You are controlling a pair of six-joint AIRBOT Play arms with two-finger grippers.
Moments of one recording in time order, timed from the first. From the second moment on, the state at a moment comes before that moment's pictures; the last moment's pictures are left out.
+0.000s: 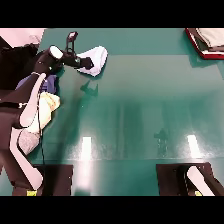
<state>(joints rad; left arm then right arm) -0.16 -2.01 1.92 1.02 -0.81 -1.29 -0.65 -0.87 1.41 -1.04 1.50 1.52</state>
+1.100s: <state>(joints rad) -0.20 -1.57 2.11 0.69 -1.07 -0.98 -0.55 -0.88 1.50 -0.67 1.26 1.35</state>
